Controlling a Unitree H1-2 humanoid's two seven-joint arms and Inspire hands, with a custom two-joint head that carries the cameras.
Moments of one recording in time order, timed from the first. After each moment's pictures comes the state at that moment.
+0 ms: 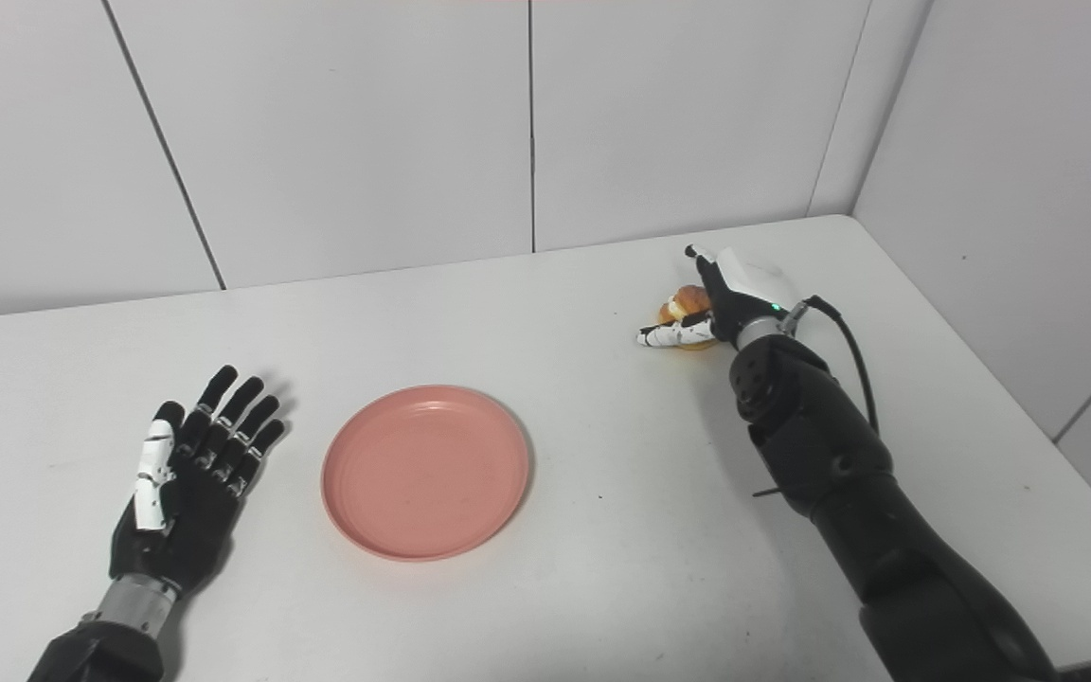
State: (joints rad) left arm -0.25 0.09 0.12 0.20 -0.48 0.15 -0.33; right arm -0.72 -0.44 0.20 0.66 -0.60 0.28 -0.01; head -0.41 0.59
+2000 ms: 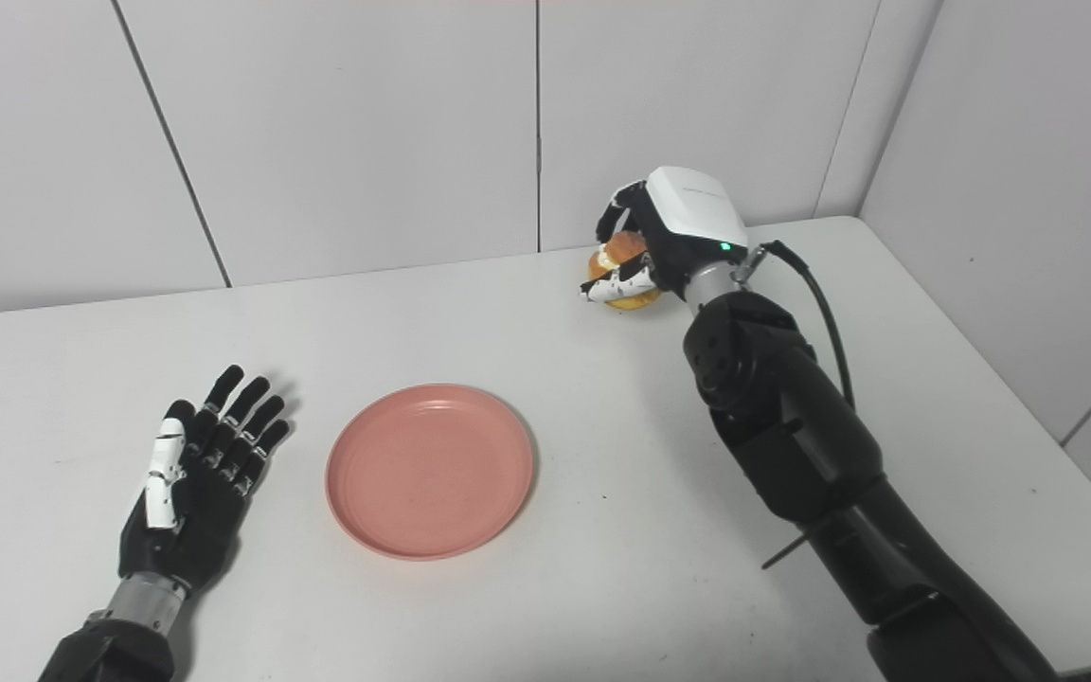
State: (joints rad) left arm -0.24 0.06 0.08 0.16 -0.42 0.15 -0.26; right arm -0.67 -0.41 0.29 0.01 -0.73 0.46 0.19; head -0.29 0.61
